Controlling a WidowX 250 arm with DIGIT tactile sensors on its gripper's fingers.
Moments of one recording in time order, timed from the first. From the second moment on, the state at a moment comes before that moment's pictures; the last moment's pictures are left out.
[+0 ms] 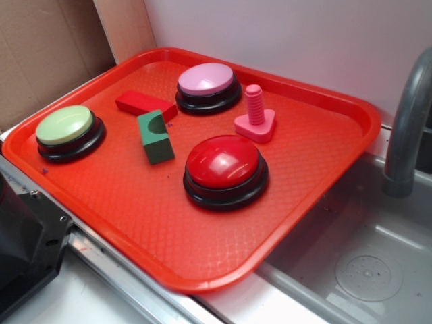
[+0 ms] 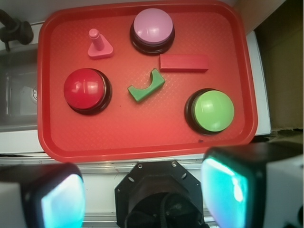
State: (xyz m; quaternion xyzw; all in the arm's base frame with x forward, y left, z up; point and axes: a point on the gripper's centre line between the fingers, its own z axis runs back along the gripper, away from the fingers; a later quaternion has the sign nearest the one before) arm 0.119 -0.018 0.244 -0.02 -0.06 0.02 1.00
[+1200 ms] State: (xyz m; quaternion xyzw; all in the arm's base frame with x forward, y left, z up) arm 0.281 -0.068 0.123 -0.05 -0.06 -0.04 1.00
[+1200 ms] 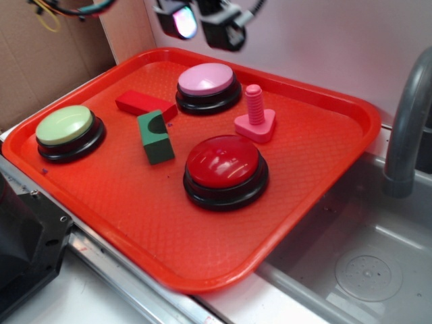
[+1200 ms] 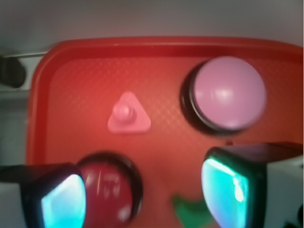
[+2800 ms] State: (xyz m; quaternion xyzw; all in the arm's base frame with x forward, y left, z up) arm 0.300 -0.082 0.041 -0.03 -0.07 -0.07 0.99
